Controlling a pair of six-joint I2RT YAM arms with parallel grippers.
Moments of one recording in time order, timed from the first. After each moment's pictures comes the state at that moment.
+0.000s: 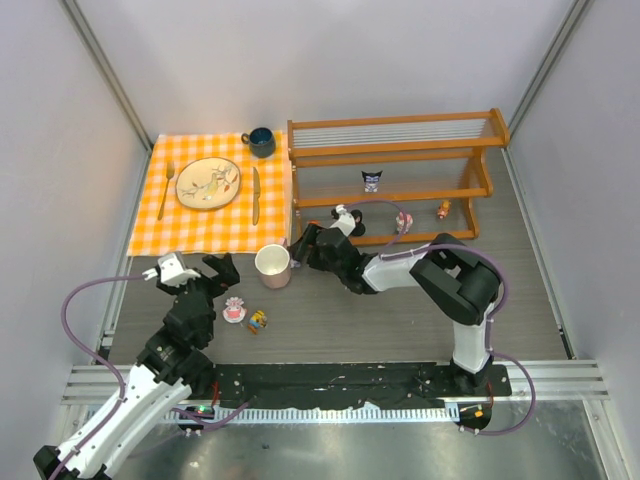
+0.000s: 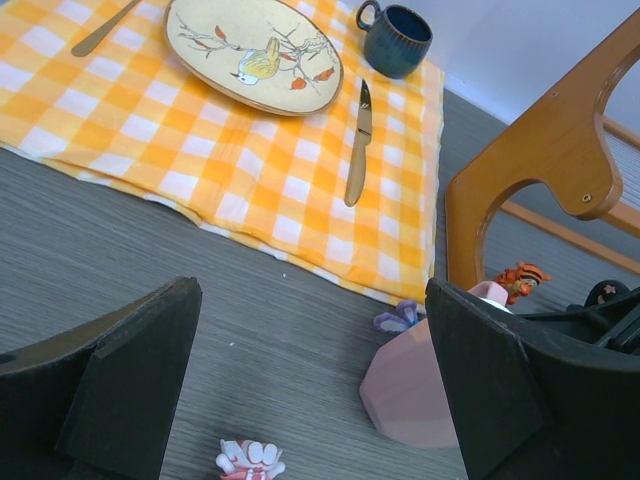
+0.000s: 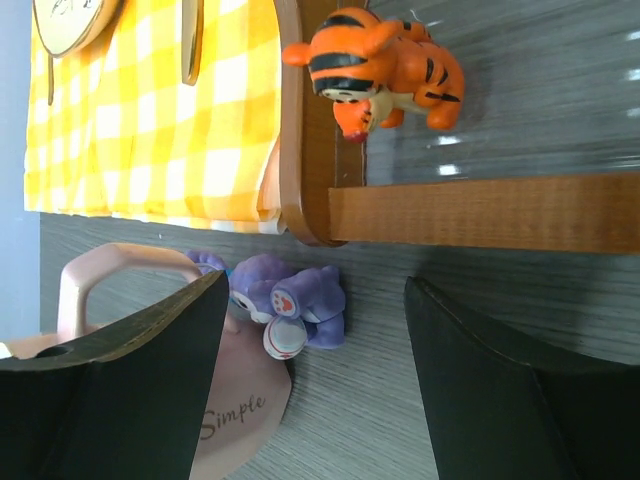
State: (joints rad) left arm -0.61 0.25 0.24 -0.15 -0.79 -0.54; right arm 0.87 1.90 0.92 0.47 0.26 0.97
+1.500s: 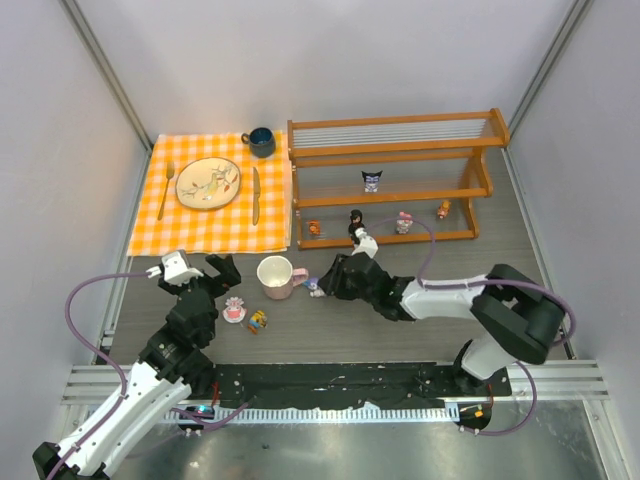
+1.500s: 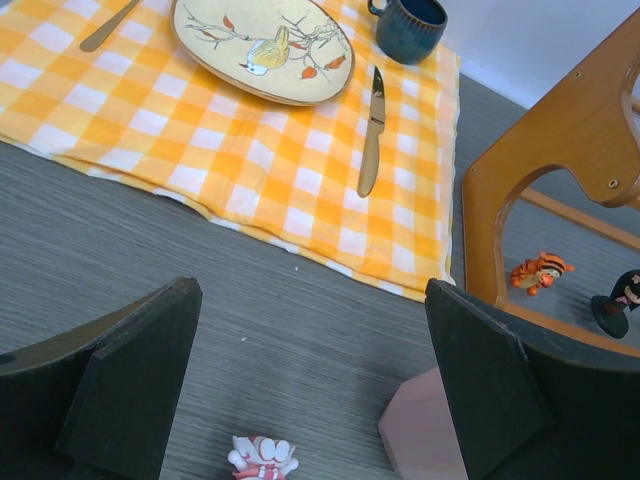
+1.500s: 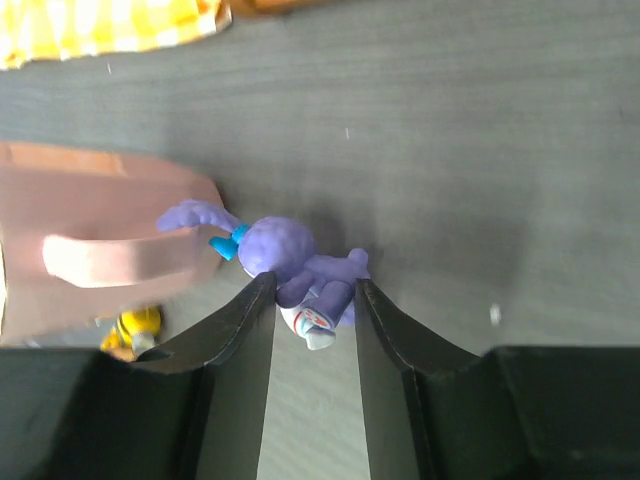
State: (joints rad) left arm -0.61 0.29 0.24 -0.15 -0.79 -0.53; right arm 0.91 1.59 0.64 0.35 0.18 0.94
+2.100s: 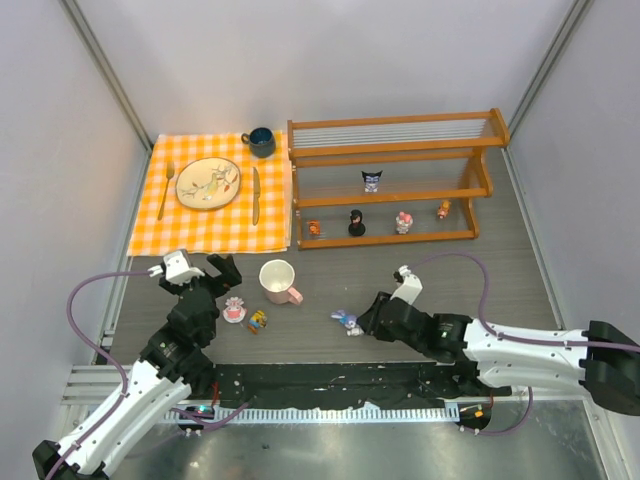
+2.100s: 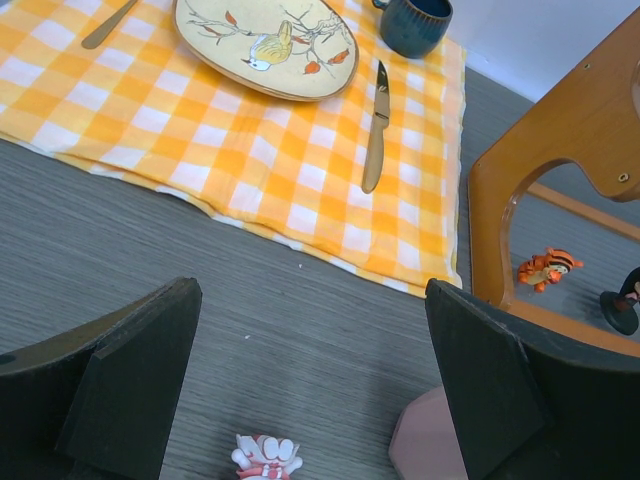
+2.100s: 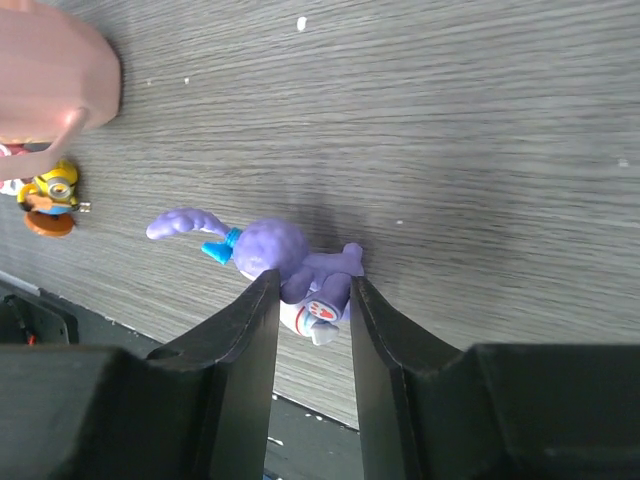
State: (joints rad) left arm -0.61 0.31 0.24 -0.15 -0.79 -0.52; right arm 1.16 0.94 0.32 -0.15 0.39 1.18
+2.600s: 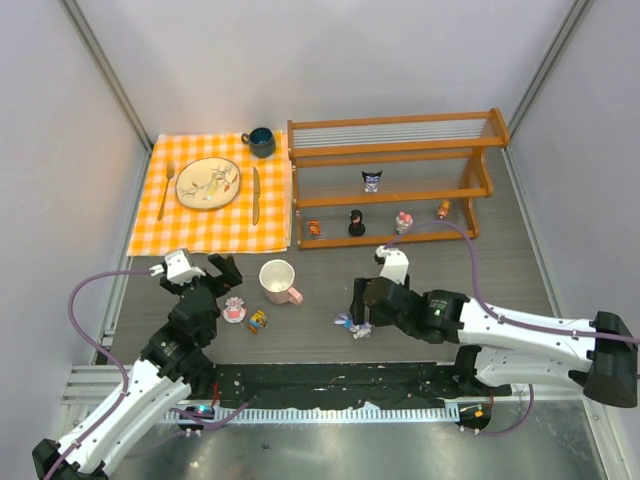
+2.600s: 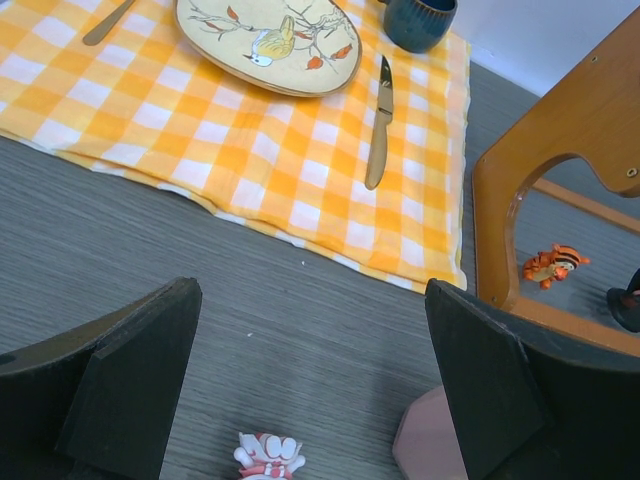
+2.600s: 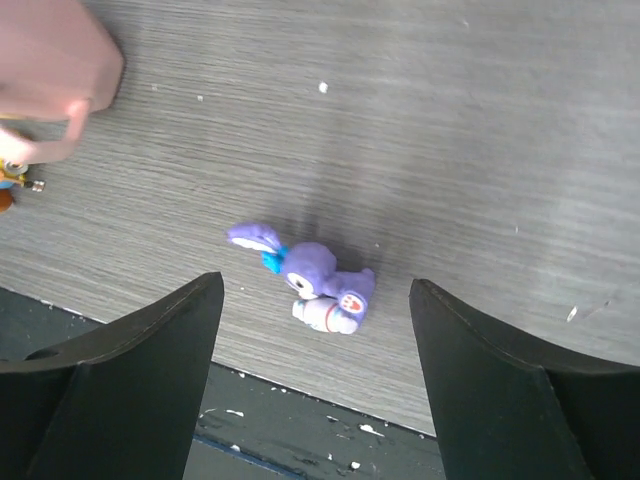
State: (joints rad) left arm -0.61 0.32 0.24 -0.15 -0.79 -0.52; right arm 1.16 0.98 0.62 -0.54 0.47 0.96
